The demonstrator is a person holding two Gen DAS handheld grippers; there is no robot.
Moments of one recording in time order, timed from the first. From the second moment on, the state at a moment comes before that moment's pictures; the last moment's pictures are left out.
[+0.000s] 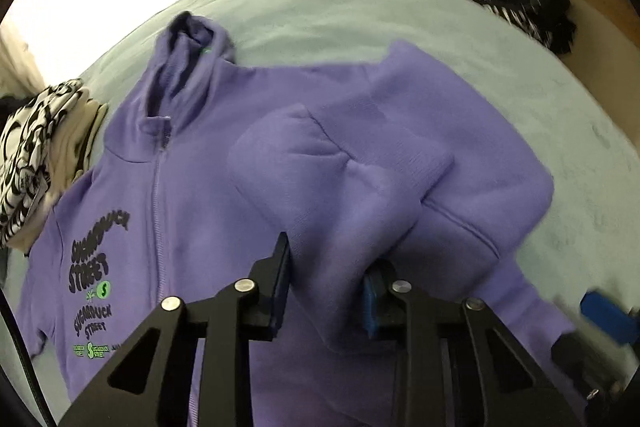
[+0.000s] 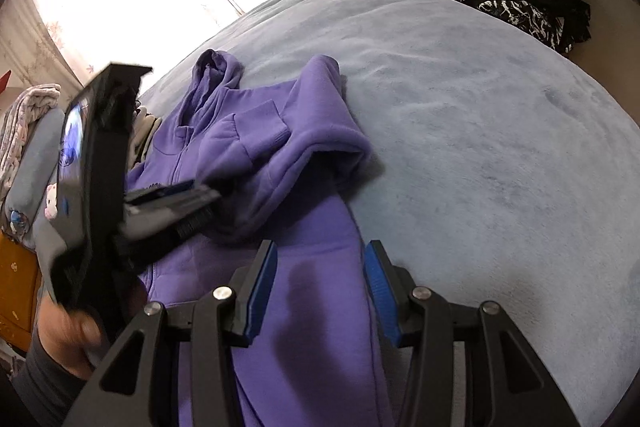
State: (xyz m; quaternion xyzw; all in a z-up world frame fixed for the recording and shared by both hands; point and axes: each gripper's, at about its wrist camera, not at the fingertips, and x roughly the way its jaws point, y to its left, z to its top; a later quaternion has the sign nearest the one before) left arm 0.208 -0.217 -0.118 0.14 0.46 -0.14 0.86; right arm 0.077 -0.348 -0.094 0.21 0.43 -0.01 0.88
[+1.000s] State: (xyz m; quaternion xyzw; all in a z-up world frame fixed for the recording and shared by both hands) left arm 0.265 0.053 -0.161 -0.21 0.54 -0.07 0.81; right arm 0.111 -0.331 -0.091 0.19 0.46 0.02 0.87
